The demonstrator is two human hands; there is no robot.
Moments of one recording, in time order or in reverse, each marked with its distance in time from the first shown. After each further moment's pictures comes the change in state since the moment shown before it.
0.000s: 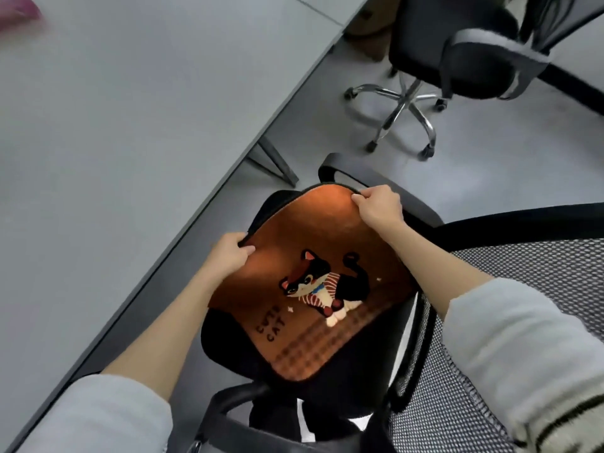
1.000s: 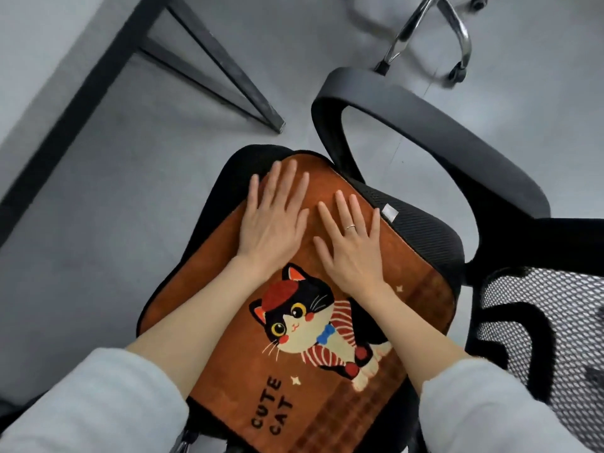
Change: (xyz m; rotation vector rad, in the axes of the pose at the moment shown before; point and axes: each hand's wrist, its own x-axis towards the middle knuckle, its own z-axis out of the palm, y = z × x) left_hand 0.168 -0.005 0.156 0.776 0.278 0.699; right_hand 0.064 0.143 0.192 -0.569 0.011 -0.493
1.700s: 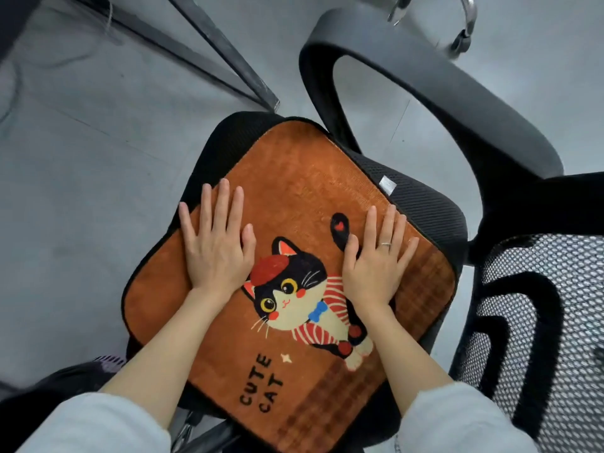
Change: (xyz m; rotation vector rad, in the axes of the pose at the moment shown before) left_hand -0.078 -0.021 0.035 0.034 0.064 -0.274; right_hand -0.061 0.012 0.040 0.110 0.158 0.520
